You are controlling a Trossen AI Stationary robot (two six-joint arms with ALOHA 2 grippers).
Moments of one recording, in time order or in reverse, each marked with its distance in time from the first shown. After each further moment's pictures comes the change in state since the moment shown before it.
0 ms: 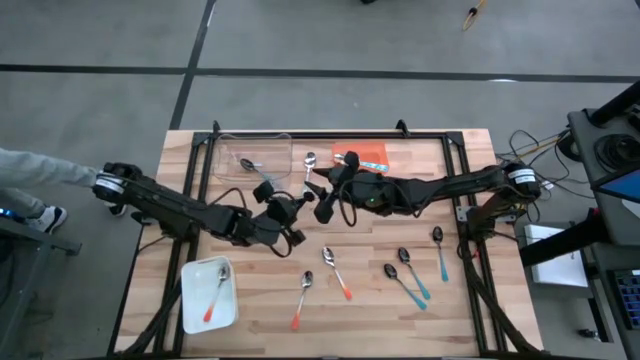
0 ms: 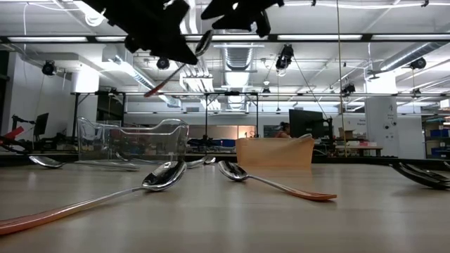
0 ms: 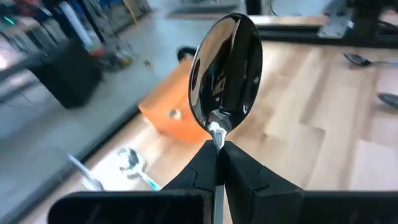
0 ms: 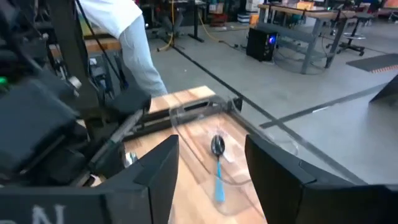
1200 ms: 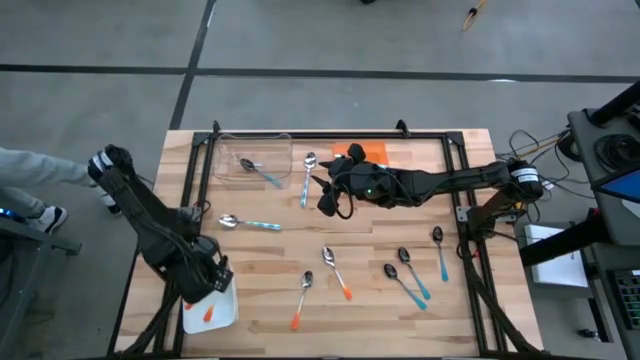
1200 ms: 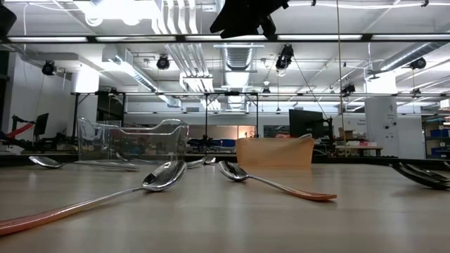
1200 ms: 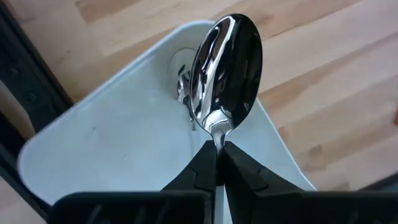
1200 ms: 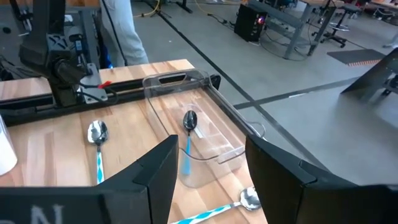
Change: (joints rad) left arm -0.636 -0.217 0.000 -1.023 0.801 -1.823; right arm -0.042 -0.020 0.043 -0.206 0.002 -0.059
